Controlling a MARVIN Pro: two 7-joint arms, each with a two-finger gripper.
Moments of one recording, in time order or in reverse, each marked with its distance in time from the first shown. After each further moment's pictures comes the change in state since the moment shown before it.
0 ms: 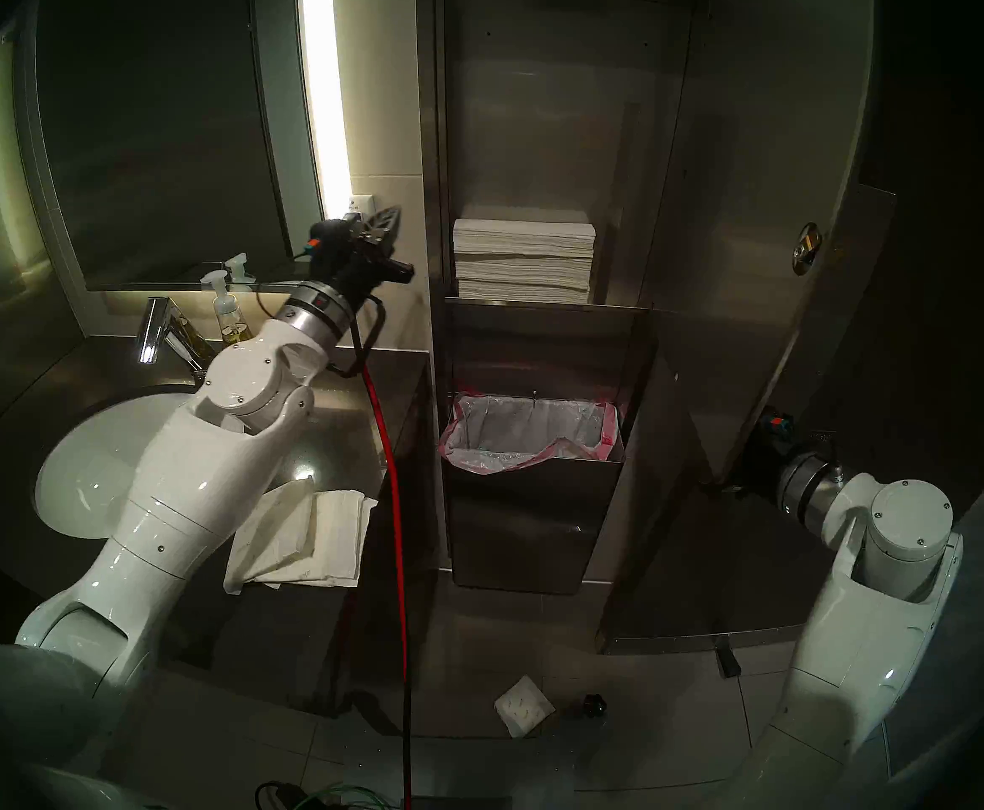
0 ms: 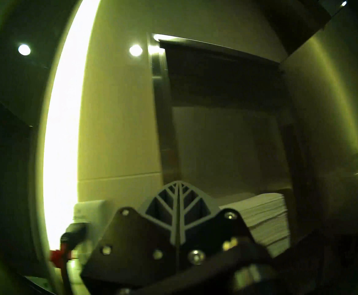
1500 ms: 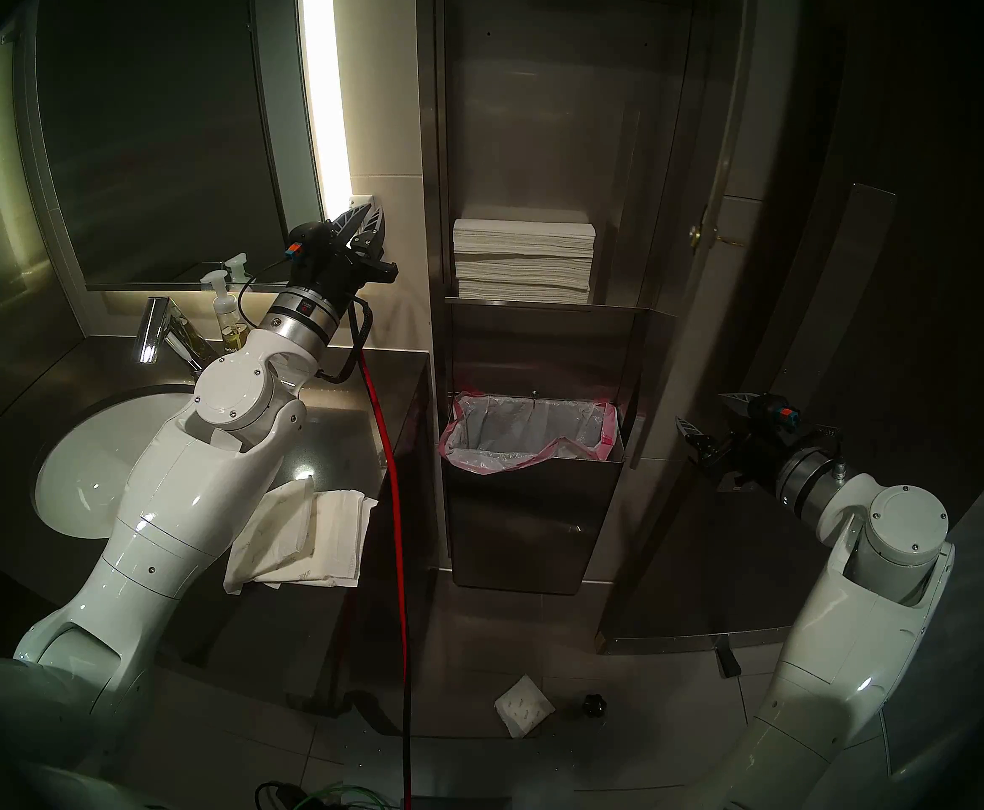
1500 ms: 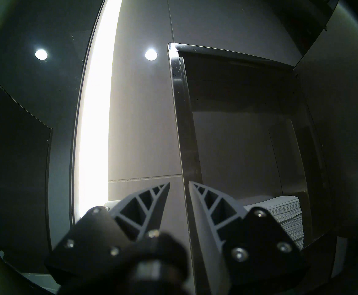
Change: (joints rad) left arm 0.049 -0.008 -0.003 -0.061 0.003 0.007 0.047; right arm 0.037 -0.063 0.041 0.022 0.042 -0.015 -0.054
